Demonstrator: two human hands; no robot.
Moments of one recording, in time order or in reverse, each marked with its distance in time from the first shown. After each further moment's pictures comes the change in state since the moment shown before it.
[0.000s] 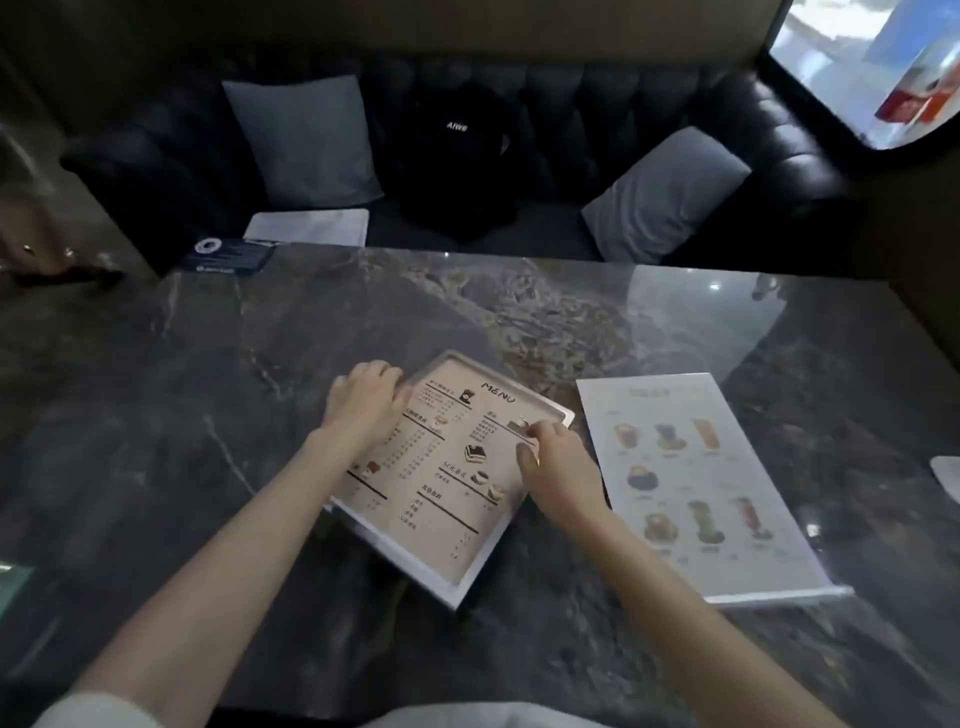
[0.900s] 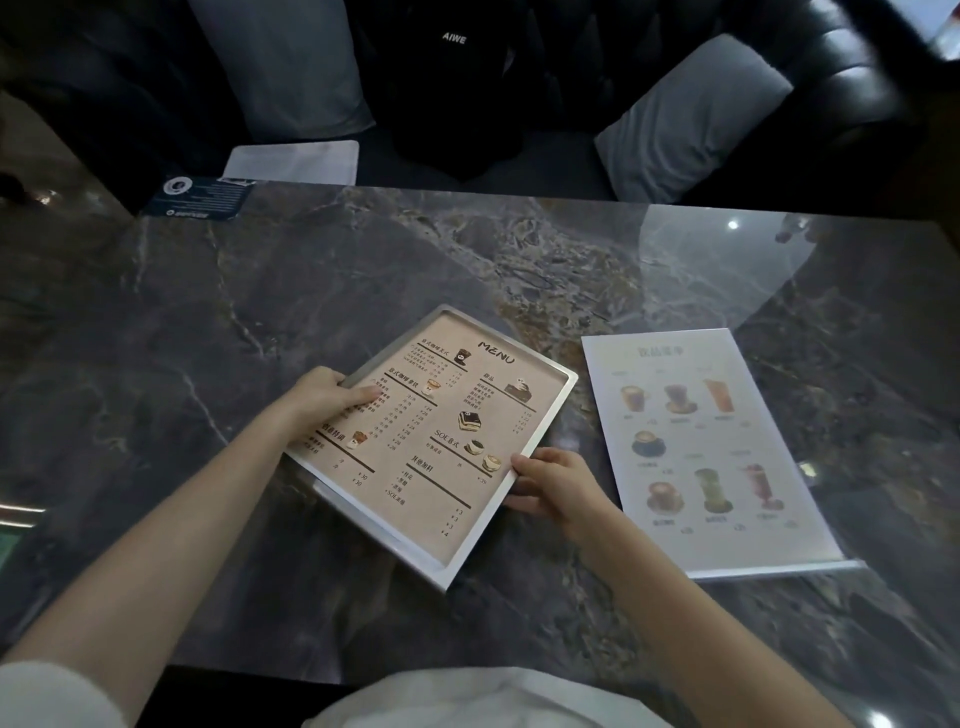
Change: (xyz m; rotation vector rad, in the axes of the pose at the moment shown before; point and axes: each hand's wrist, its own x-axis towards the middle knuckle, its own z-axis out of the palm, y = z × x) left_hand -0.001 -0.045 0.017 -0.684 -0.427 -0.422; right_hand -0.012 0.028 0.025 1.251 -0.369 0.538
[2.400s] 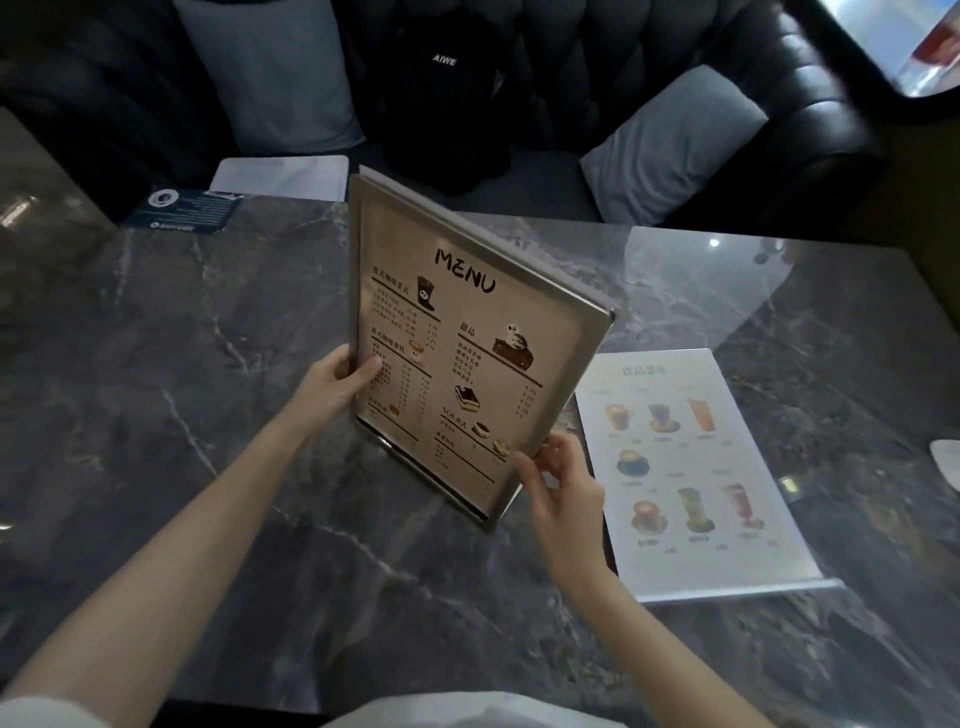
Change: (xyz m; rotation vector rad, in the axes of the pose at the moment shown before) left_hand 0.000 0.024 0.015 -0.450 0.085 0.420; right_hand -0.049 -0.011 0.016 -0.525 0.289 -0.828
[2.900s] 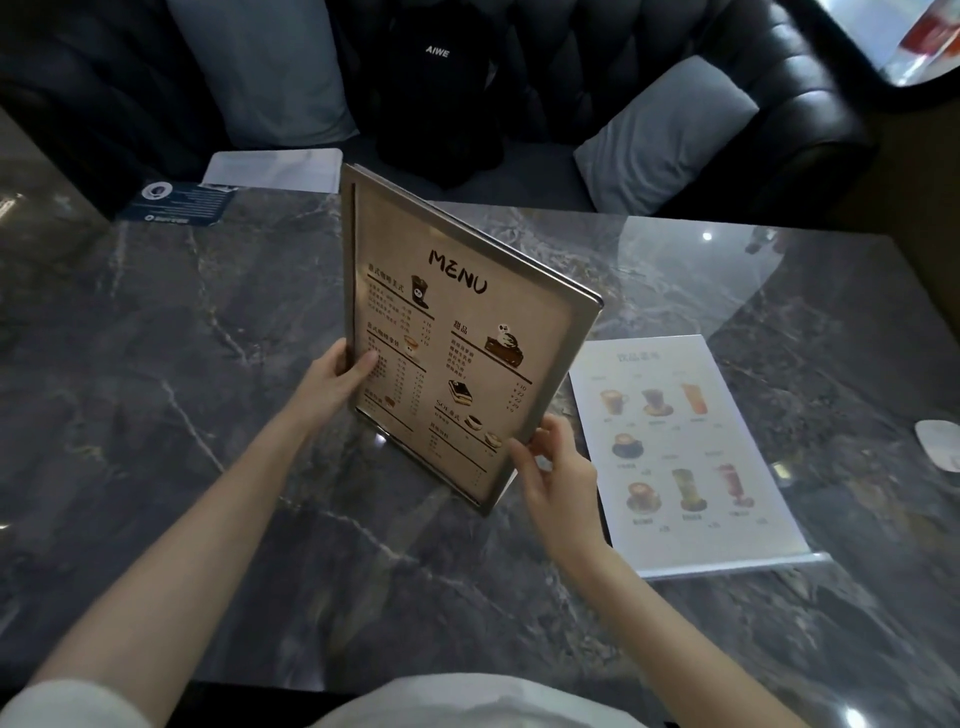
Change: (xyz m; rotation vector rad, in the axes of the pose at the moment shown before) left_hand -0.011 -0.001 0.006 0.024 0.005 -0.030; right_hand -0.003 -0.003 -0.003 -0.070 -0.079 -0.001
